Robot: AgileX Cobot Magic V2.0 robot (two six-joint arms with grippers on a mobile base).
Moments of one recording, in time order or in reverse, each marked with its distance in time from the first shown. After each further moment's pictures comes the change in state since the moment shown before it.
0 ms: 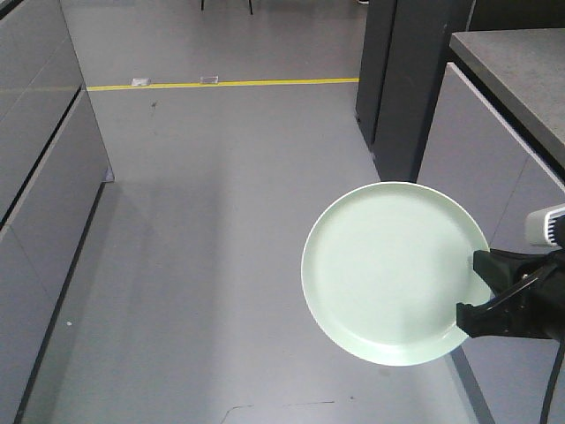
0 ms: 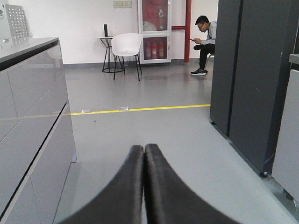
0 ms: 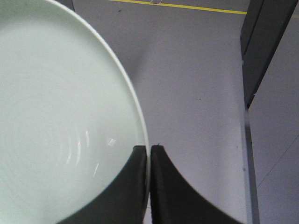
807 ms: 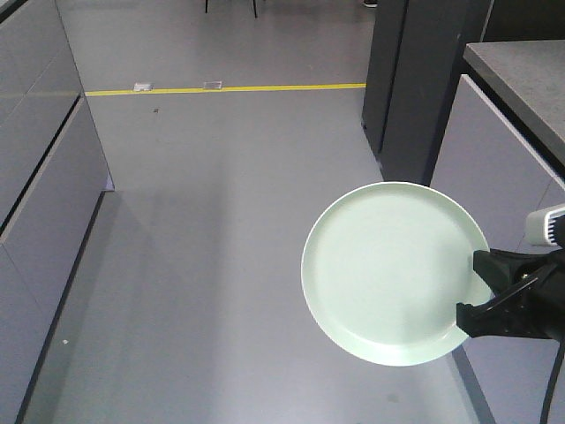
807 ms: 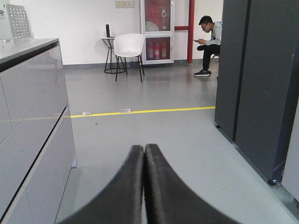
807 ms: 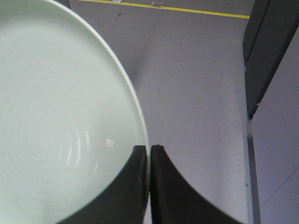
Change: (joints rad) left arm 0.000 0.000 0.000 0.000 0.000 0.000; right arm 0.000 0.000 0.000 0.000 0.000 0.000
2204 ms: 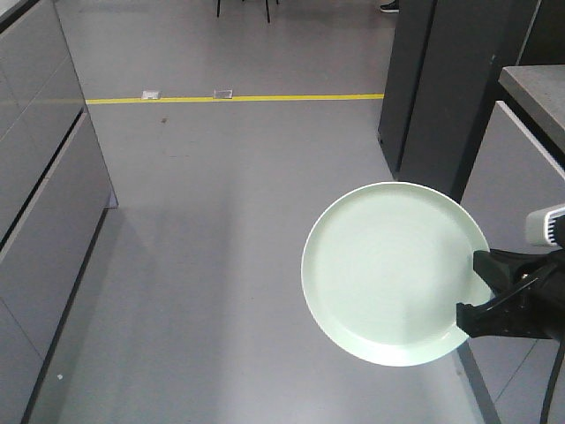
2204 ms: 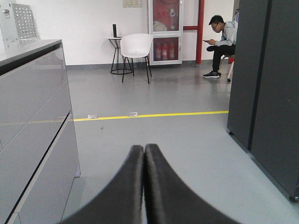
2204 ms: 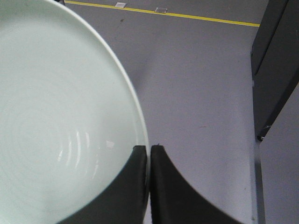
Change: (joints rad) left arm 0.000 0.000 0.000 0.000 0.000 0.000; right arm 0.000 0.000 0.000 0.000 0.000 0.000
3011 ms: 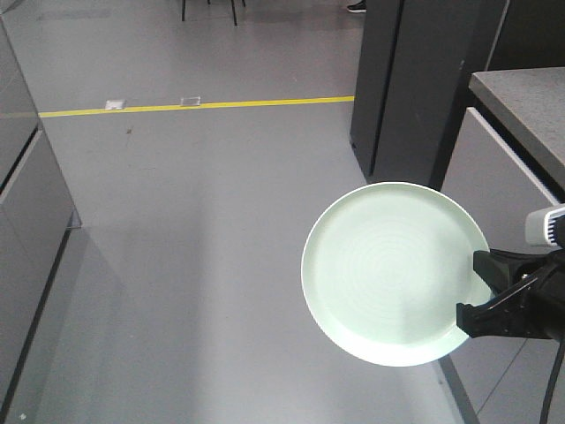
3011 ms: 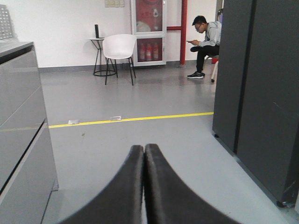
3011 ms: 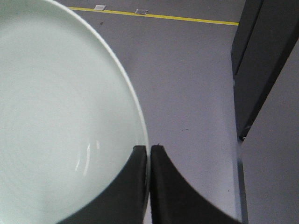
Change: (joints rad) left arm 0.000 0.000 0.000 0.000 0.000 0.000; right arm 0.000 0.000 0.000 0.000 0.000 0.000
